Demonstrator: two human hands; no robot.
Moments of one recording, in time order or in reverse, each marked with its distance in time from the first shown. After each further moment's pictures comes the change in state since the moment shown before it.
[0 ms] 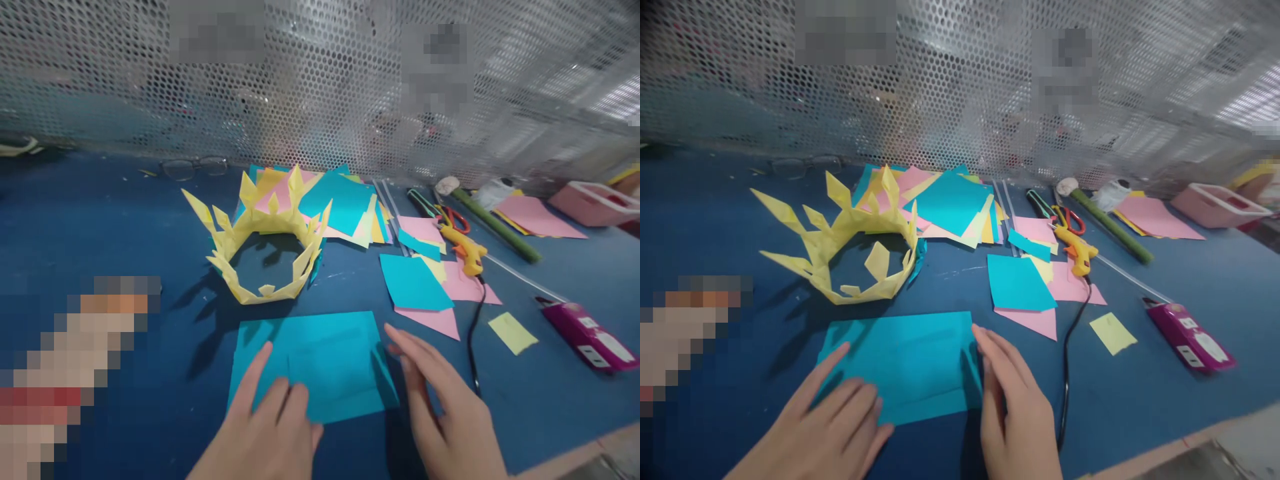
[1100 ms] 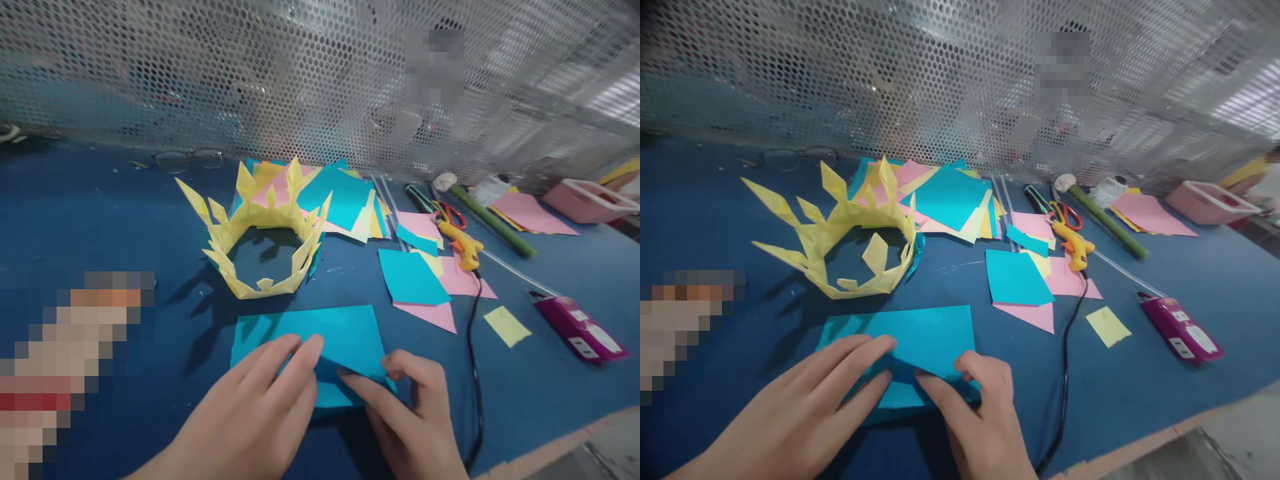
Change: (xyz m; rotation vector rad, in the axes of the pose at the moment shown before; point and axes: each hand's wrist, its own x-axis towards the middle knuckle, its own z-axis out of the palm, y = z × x) left_hand 0.011 -0.022 -0.009 0.055 0.196 0.075; right_hand -0.014 -0.009 0.020 -0.084 0.132 -0.430
